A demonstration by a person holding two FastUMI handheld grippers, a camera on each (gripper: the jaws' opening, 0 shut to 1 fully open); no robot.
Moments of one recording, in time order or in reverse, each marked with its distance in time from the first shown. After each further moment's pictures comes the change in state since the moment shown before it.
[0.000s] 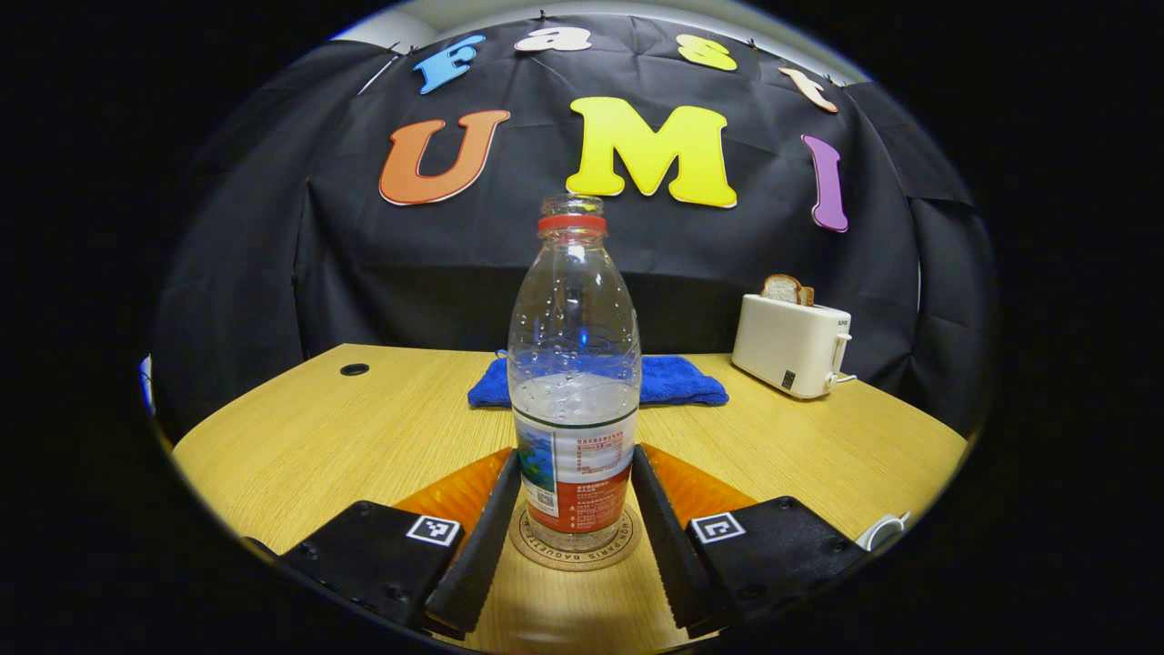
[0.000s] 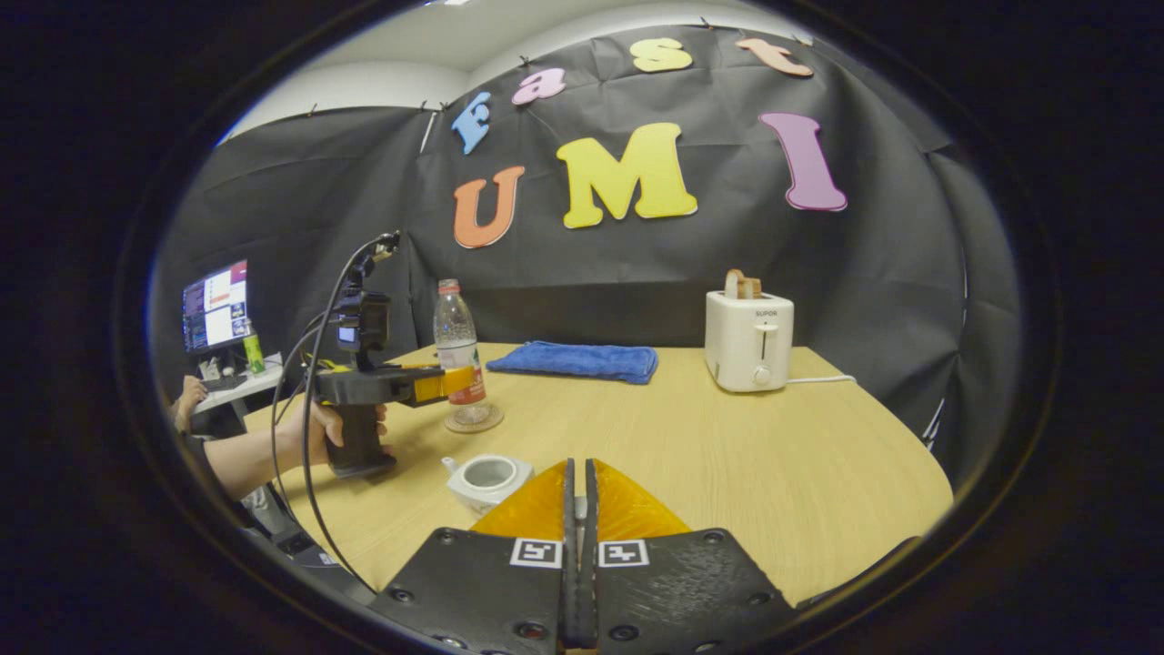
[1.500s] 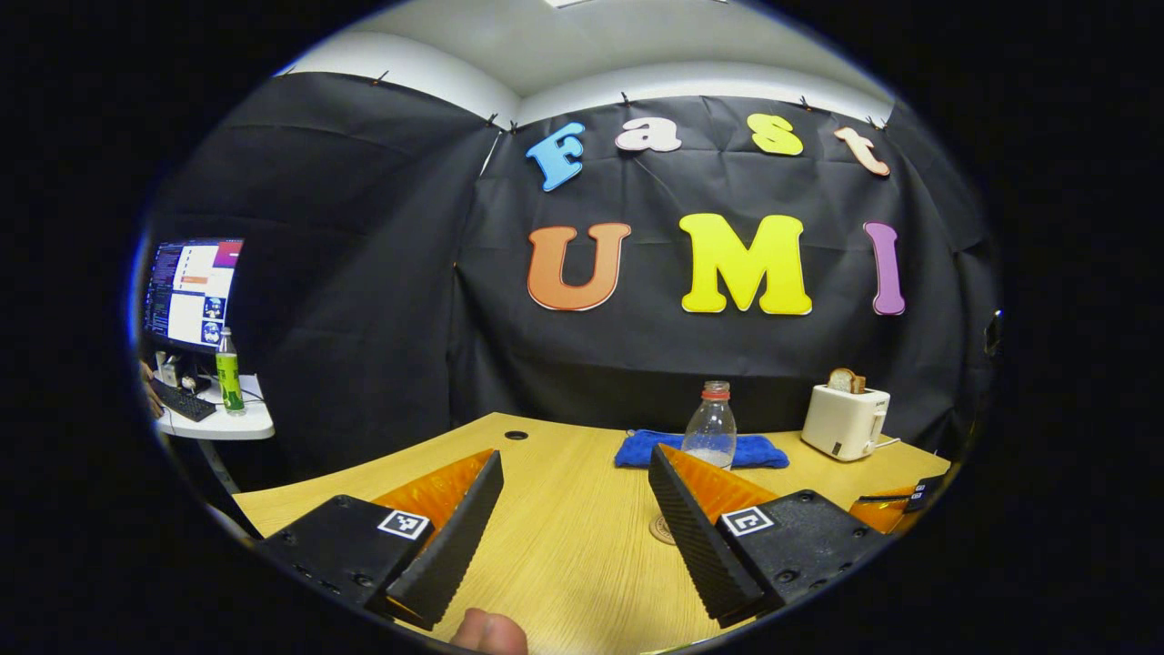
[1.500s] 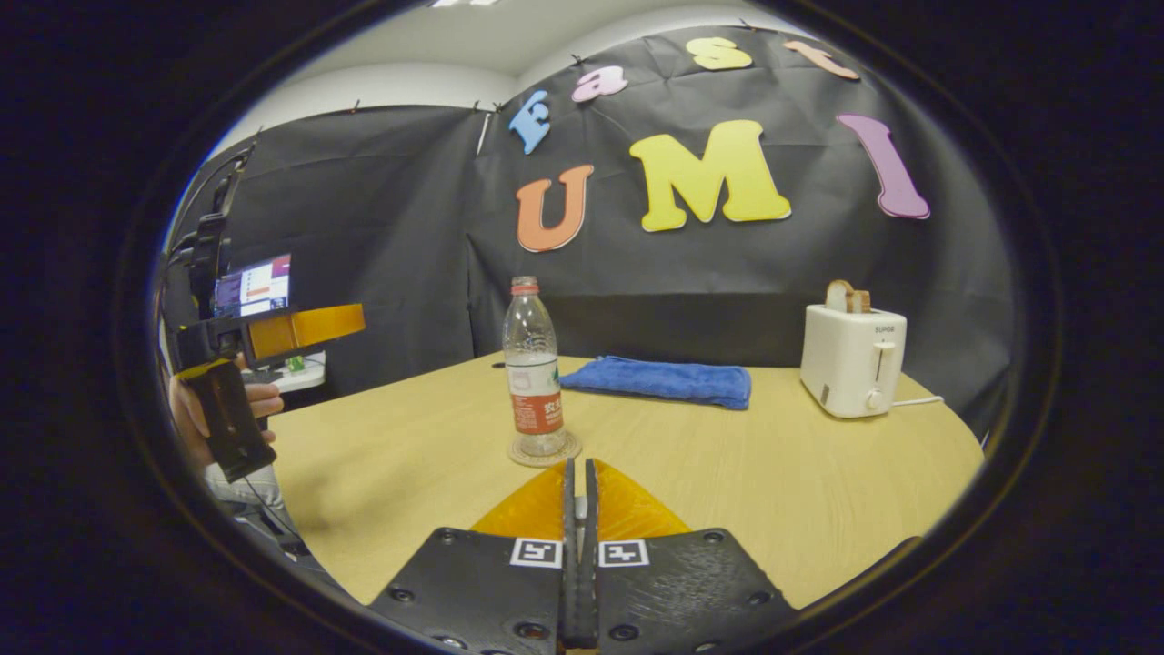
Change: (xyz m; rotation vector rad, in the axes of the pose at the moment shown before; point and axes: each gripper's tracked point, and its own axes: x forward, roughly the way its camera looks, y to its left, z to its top) left arm -0.191 0.096 0.074 -0.038 -0.273 0.351; right arm 0.082 0.088 0.008 -0.058 -0.055 0.185
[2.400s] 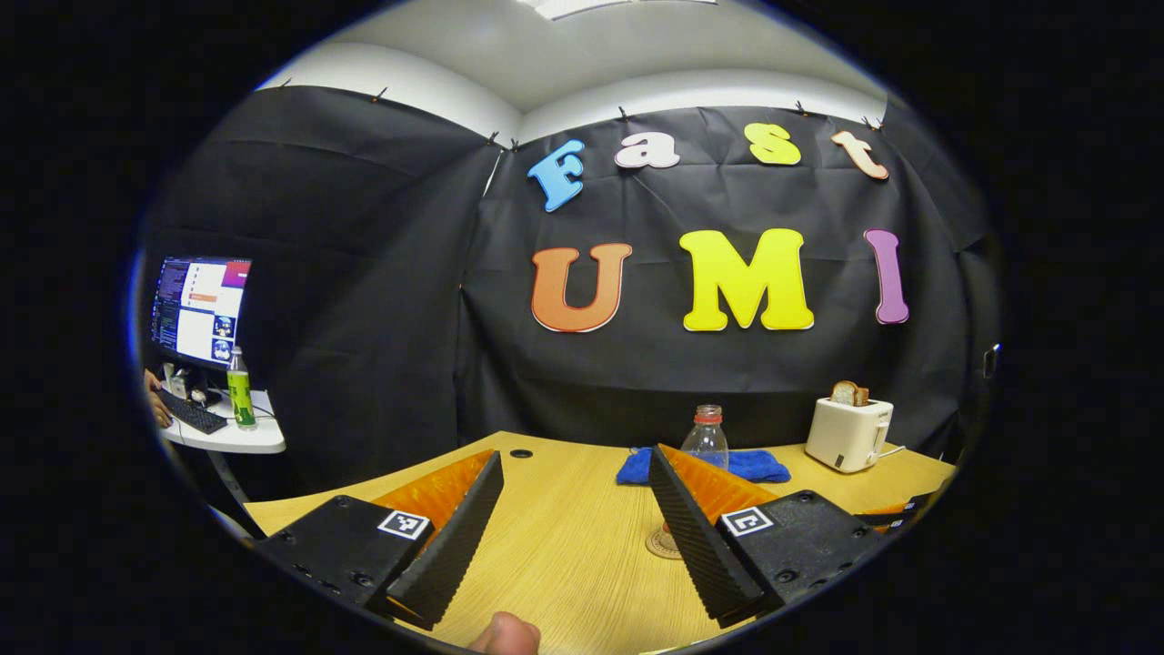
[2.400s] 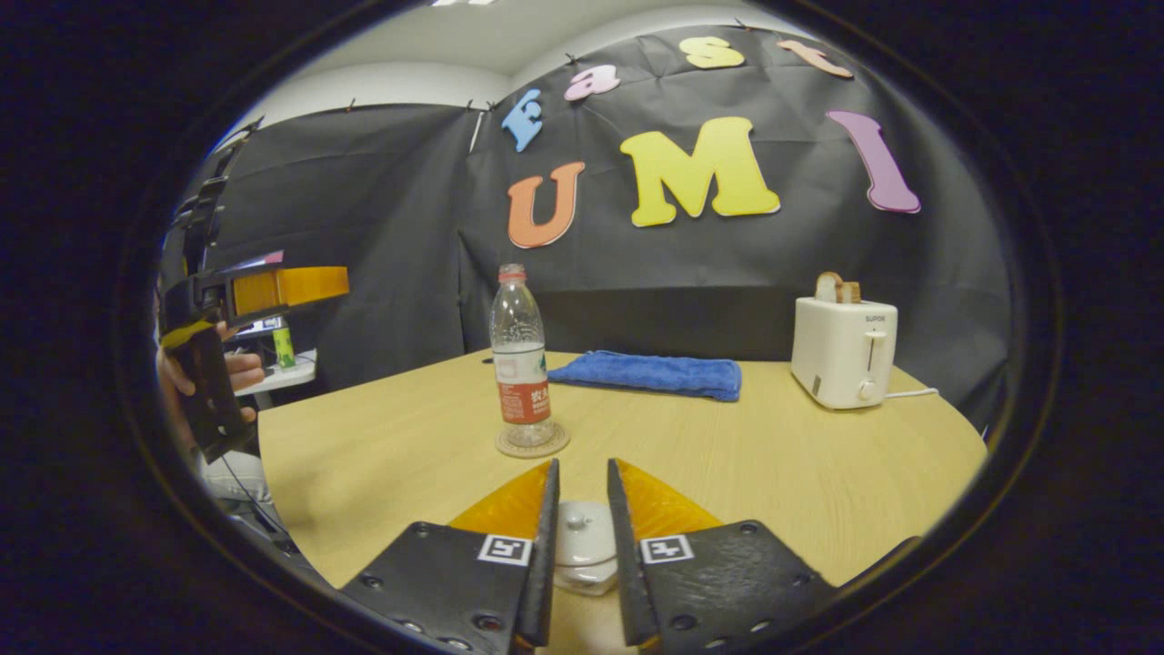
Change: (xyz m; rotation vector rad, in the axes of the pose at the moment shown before) left arm -0.007 -0.019 0.030 0.031 -0.061 0.030; right arm -0.005 -0.011 -0.003 0.028 -0.021 -0.028
